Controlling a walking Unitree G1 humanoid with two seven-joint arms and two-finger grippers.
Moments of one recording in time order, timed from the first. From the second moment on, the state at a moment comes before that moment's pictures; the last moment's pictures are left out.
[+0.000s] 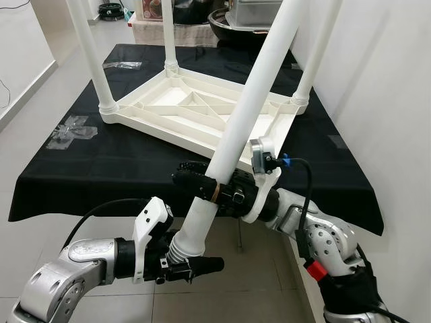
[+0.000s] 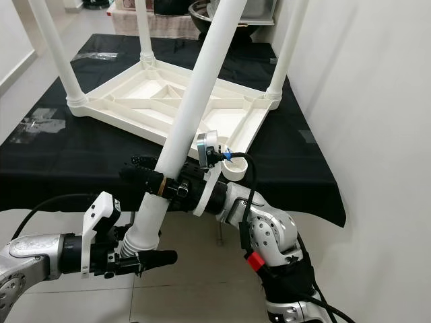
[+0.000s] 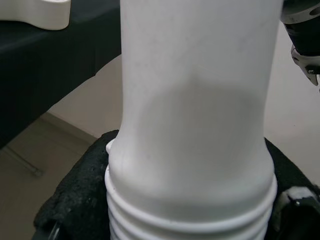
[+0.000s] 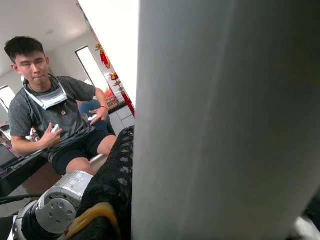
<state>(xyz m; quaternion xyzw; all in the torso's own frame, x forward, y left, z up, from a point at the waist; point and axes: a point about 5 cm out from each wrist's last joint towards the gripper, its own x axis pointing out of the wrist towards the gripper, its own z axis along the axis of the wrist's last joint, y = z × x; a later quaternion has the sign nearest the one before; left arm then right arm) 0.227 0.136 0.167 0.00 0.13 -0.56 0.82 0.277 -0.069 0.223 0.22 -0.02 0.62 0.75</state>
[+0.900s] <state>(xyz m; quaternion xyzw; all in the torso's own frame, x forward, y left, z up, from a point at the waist) 0.234 0.143 0.161 0.00 0.15 -0.50 0.85 0.300 -0.083 0.228 0.19 -0.03 0.58 0.79</state>
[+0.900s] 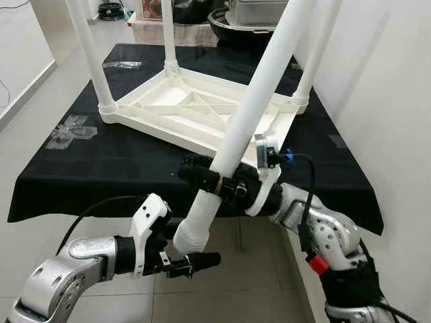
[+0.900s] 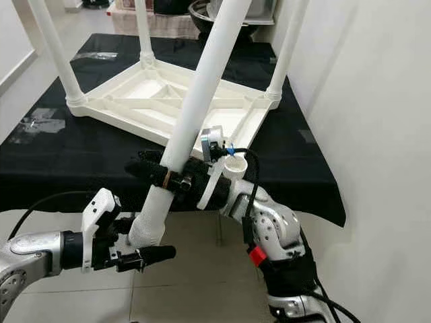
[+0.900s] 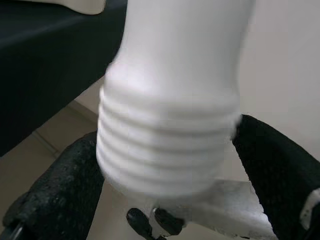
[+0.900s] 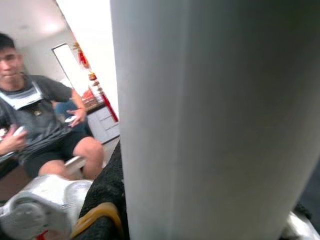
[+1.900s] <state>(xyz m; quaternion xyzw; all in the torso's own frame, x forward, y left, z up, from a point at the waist) 0.166 0.074 0.138 -0.04 0.12 -0.47 0.87 0.390 -0.181 0.290 0.02 -0.15 0.36 0.92</state>
